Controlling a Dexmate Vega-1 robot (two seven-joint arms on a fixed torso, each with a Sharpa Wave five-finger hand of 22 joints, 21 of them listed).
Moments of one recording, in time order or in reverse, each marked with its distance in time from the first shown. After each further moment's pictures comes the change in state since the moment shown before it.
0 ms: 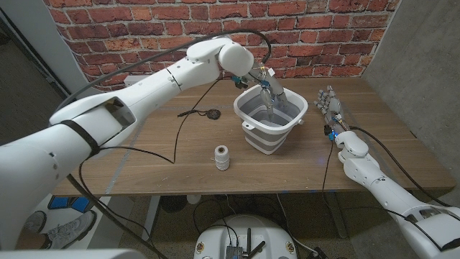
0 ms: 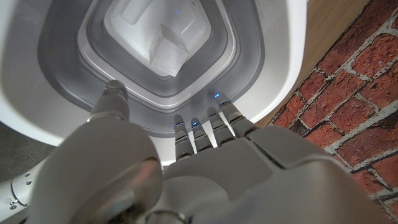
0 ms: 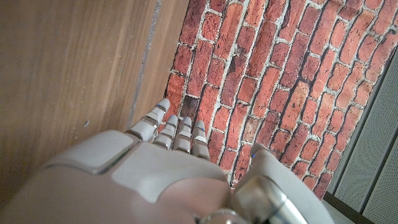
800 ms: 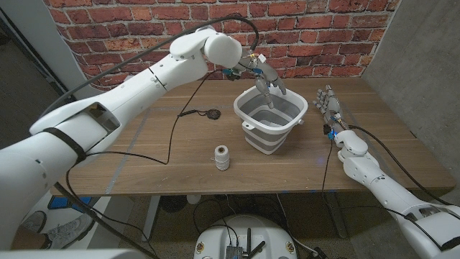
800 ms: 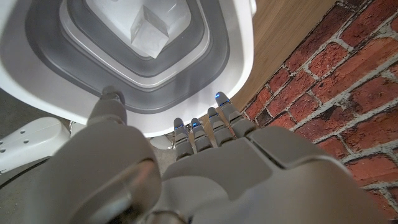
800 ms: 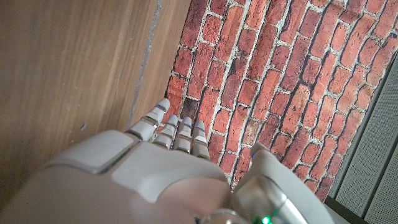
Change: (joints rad) left arm 0.067 0.096 -0.108 -0.148 -0.015 0.125 0.058; left_hand -0.059 0.000 -0.019 0.008 -0.011 -0.029 -0.048 -0.011 0.000 -0.024 -0.005 0.000 -0.004 -0.015 0.004 -0.004 0.000 0.014 -0.004 -0.043 0.000; right arm 0.010 -0.003 -0.007 -0.001 -0.007 -0.013 0.001; right_hand 0.000 0.000 0.000 0.000 0.000 0.000 0.000 0.000 0.000 0.000 0.000 0.000 0.000 0.000 0.000 0.000 0.000 0.000 0.000 0.000 0.000
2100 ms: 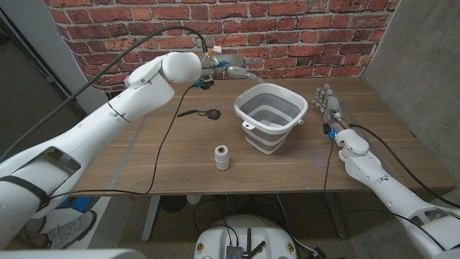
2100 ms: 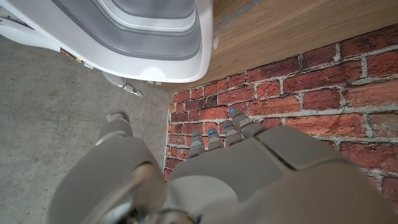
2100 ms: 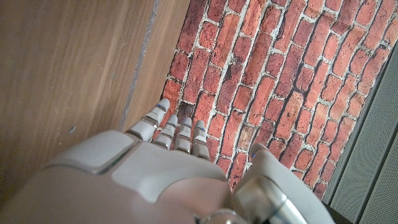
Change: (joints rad) left arm 0.367 0.207 -0.282 -0.282 -0.289 0.399 0.374; left_hand -0.207 0.034 -0.046 0.029 -0.012 -0.233 0.141 -0.019 -0.007 -0.171 0.099 -0.009 -0.006 -0.202 0.062 -0.008 0.000 -0.164 0.005 -0.220 0.005; right arm -0.028 -0.030 -0.002 -0.073 -0.012 -0.027 -0.013; right_hand 0.000 0.000 0.000 0.000 0.000 0.000 0.000 0.000 0.000 -0.005 -0.005 0.000 0.000 0.000 0.000 0.000 0.000 0.000 0.000 0.000 0.000
